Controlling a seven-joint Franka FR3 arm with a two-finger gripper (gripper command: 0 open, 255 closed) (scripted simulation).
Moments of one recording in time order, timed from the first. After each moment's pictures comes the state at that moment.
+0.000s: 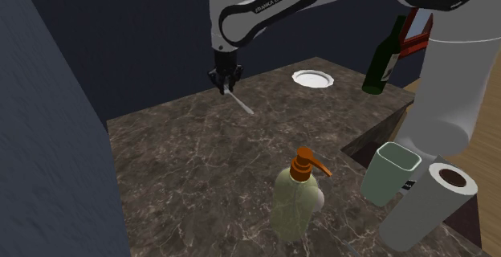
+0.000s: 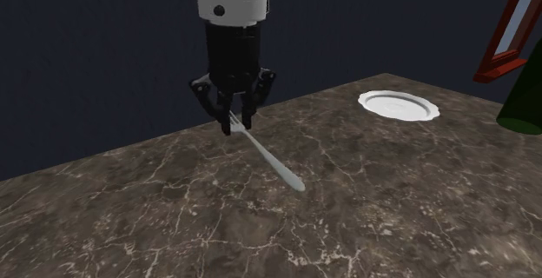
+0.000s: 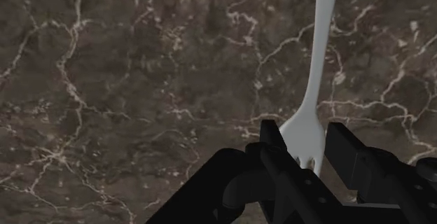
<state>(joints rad) 0.02 0.23 0.25 -1.84 -0.09 2.12 0.59</state>
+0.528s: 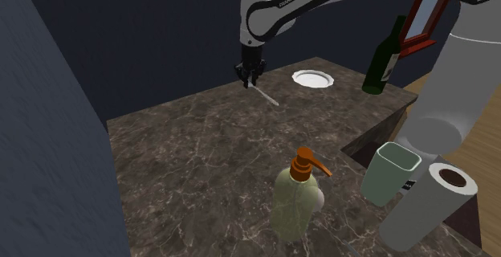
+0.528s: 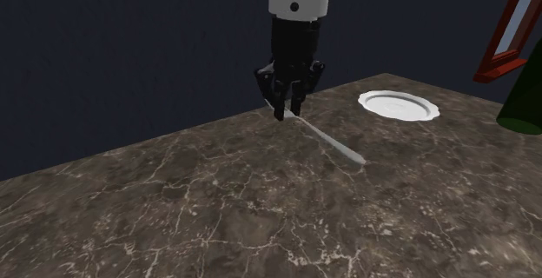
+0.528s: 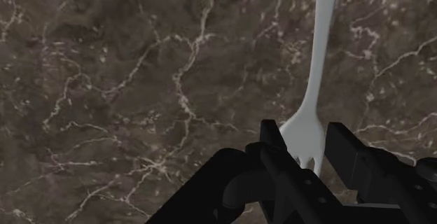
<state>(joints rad) -0.09 0.06 0.19 -2.05 -0.02 2.18 0.40</state>
